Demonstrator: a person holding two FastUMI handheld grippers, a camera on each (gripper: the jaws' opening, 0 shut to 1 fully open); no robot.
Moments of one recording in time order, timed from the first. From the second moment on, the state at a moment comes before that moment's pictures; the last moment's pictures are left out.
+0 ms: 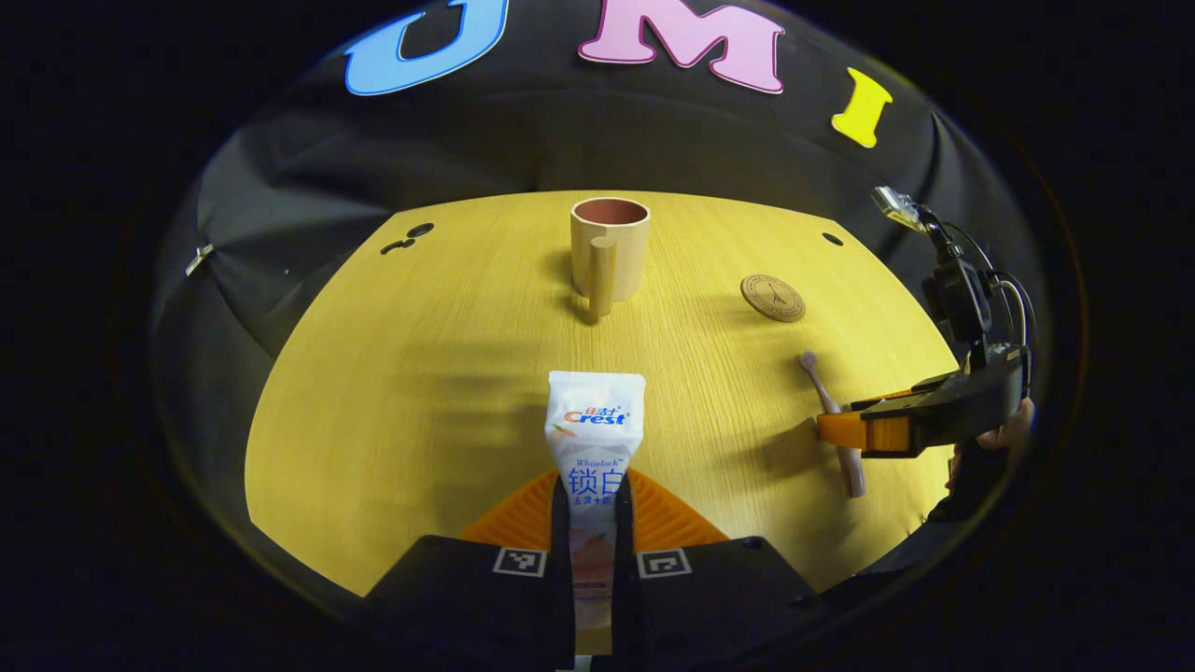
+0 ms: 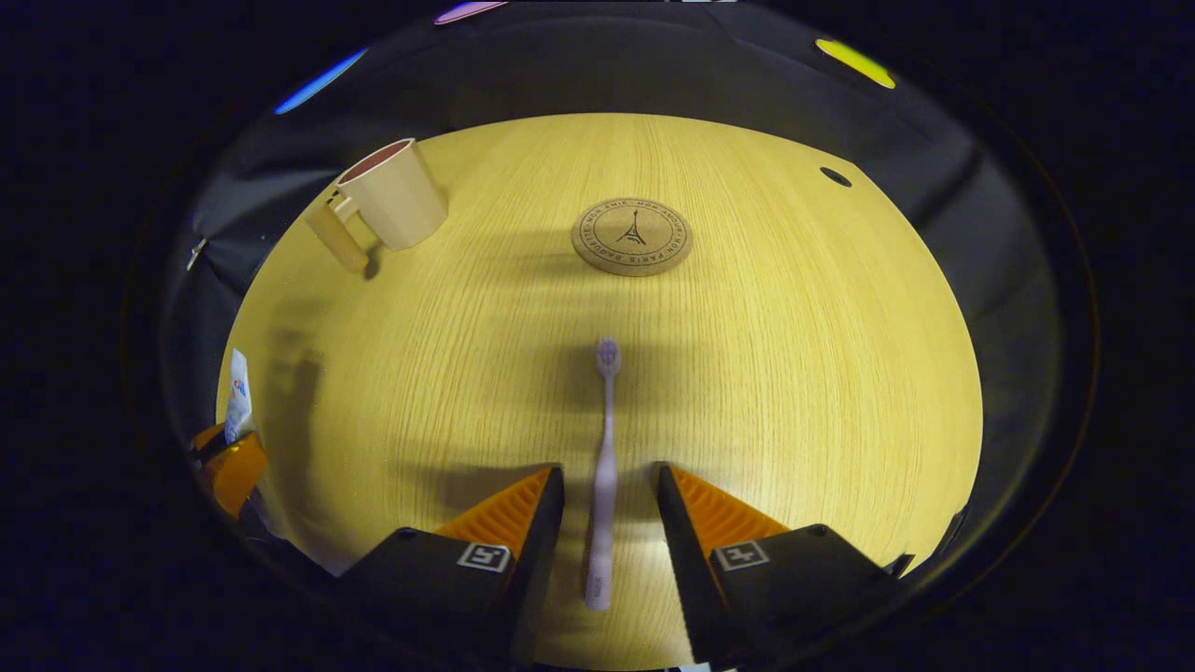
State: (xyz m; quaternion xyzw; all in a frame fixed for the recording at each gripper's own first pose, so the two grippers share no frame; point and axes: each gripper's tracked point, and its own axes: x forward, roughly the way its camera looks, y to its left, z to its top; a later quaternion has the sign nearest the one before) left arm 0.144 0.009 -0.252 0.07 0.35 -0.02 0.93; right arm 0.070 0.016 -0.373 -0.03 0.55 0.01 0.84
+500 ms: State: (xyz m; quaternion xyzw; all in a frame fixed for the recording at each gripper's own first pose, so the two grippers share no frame) left arm 0.146 0.011 -0.256 0.07 0.36 -0.02 0.93; right arm 0.076 0.021 -0.375 0.02 0.55 0.02 0.84
